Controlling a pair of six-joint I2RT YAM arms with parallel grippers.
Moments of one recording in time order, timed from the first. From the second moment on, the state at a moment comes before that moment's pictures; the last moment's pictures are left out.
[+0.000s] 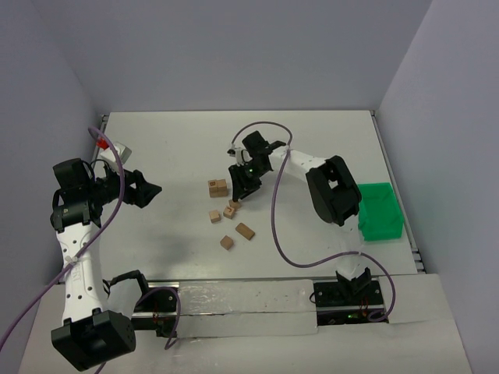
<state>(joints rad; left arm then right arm) 0.30 0.90 0.93 -0.65 0.90 0.33 0.57 2.15 1.59 -0.61 -0.55 0.12</state>
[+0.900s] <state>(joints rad) 0.30 0.90 0.92 -0.65 0.90 0.34 0.64 2.14 1.53 -0.60 -0.65 0.09</state>
